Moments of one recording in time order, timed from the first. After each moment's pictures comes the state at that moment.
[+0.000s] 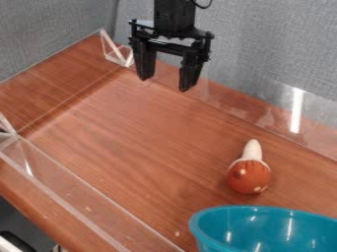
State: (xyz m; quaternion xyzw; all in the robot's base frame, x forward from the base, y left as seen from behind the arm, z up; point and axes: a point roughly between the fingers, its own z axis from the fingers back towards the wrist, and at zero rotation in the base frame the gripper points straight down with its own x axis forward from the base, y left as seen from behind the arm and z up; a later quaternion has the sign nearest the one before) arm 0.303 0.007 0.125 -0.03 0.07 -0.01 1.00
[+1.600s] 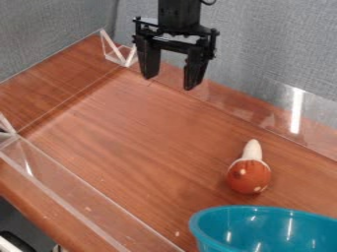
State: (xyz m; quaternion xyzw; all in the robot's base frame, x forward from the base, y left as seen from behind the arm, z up) arm 0.300 0.000 0.131 -0.04 0.07 -0.02 1.00
